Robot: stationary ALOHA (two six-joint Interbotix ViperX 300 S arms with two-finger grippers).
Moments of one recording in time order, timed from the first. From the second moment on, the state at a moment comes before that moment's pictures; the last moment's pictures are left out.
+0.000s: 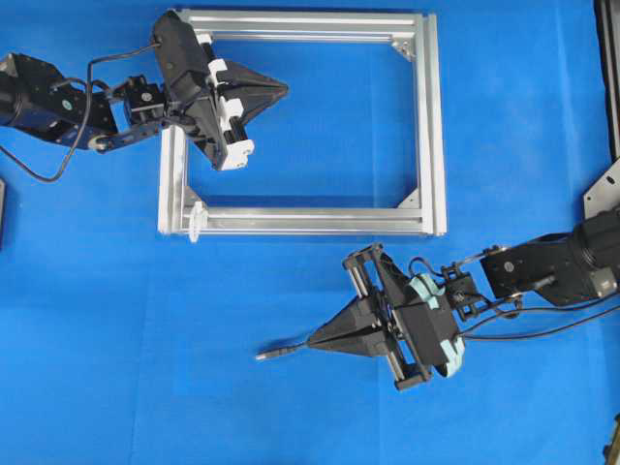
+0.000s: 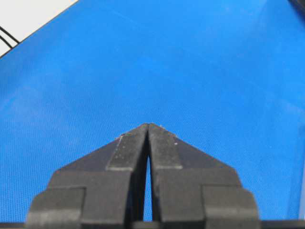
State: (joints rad) left arm 0.28 0.16 0.84 -0.11 -0.78 0.00; right arm 0.28 0.18 0.83 -0.11 -0.78 0.00
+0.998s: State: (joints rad) left arm 0.26 0.14 0.83 -0.09 -0.75 -0.01; right arm 0.29 0.16 0.83 -0.06 -0.67 0.13
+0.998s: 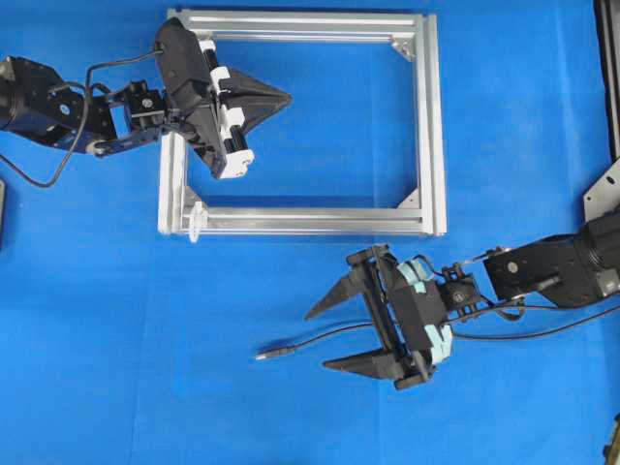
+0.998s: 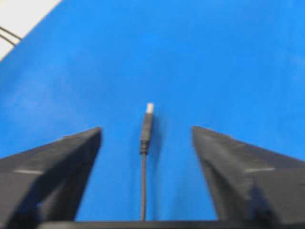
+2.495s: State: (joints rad) left arm 0.26 0.14 0.83 -0.09 -0.75 -0.01; right arm 0.30 0.39 0.72 -0.01 -0.67 0.15
